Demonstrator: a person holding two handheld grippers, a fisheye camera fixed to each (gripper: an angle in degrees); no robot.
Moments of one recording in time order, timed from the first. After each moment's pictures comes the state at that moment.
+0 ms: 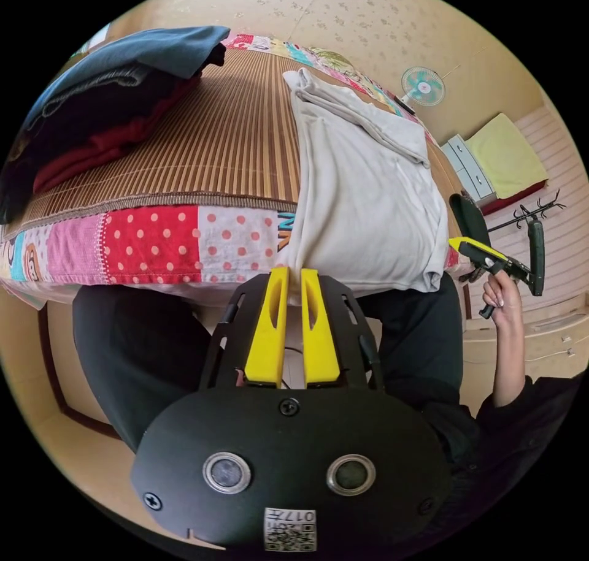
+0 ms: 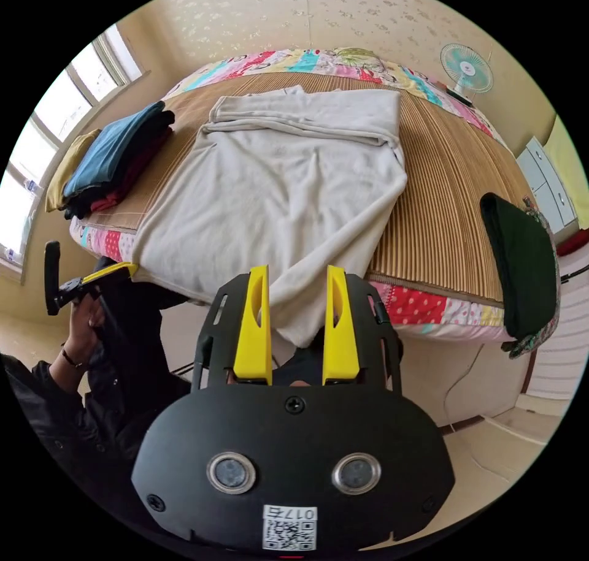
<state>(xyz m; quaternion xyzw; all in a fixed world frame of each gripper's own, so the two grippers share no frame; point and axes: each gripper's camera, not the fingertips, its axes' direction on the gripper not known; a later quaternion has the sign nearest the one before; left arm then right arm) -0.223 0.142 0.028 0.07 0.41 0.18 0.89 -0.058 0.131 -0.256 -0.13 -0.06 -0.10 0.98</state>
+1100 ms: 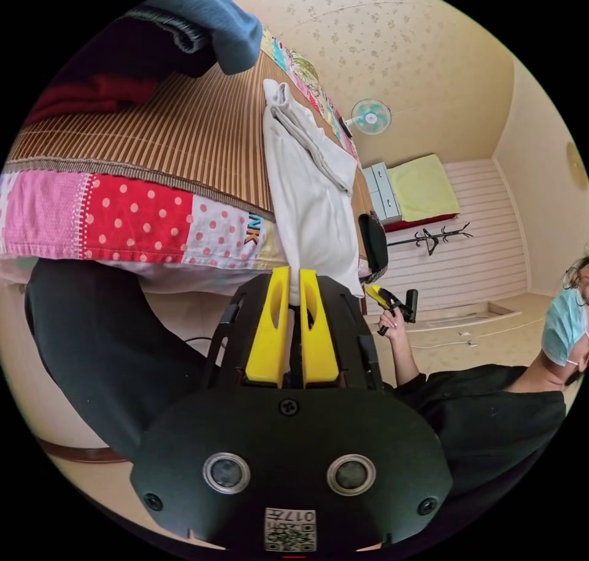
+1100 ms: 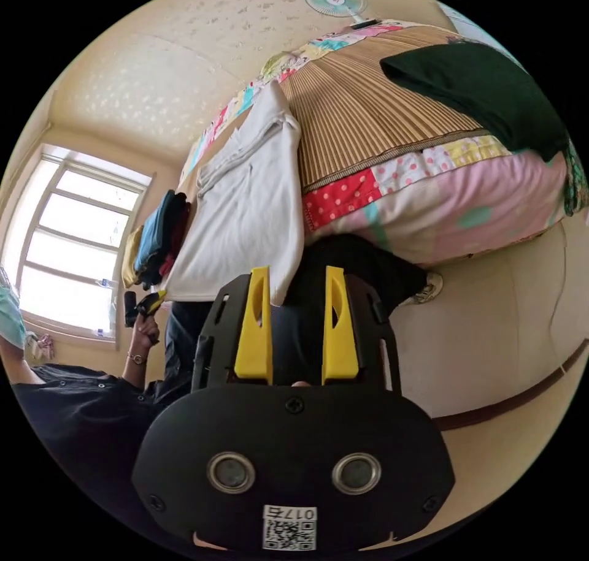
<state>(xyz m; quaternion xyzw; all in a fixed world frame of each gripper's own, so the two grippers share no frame) -0.359 0.083 -0.003 0.00 0.64 0.16 0.75 0.202 0.175 -0.367 -0.12 -0.22 0.10 0.96</state>
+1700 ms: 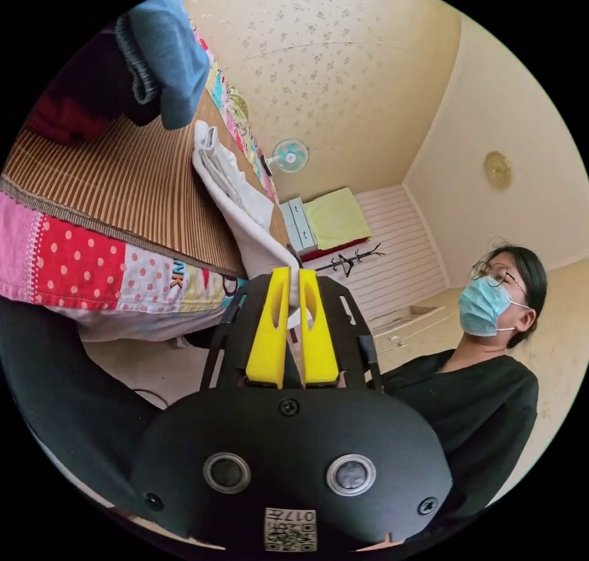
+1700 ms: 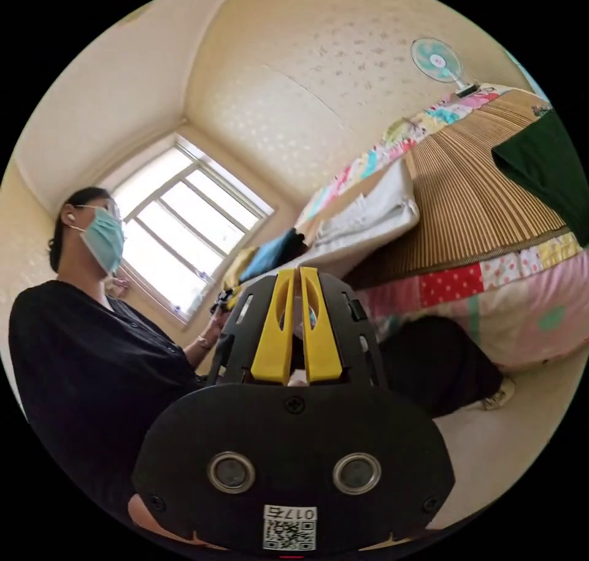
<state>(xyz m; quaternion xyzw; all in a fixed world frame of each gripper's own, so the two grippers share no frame) -0.442 0.077 -0.037 0.10 0.81 0.15 0.55 0.267 0.194 -0.514 0.16 -0.50 0.01 0.85</state>
